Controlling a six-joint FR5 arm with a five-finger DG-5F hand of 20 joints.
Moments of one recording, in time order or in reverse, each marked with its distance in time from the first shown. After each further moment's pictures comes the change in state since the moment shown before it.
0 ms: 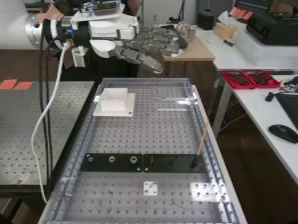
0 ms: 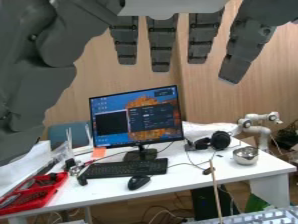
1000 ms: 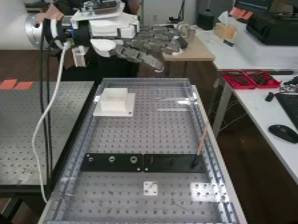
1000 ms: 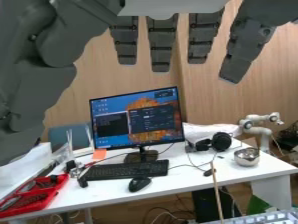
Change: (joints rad) arm -0.004 -0.001 0.001 0.007 -0.007 0.004
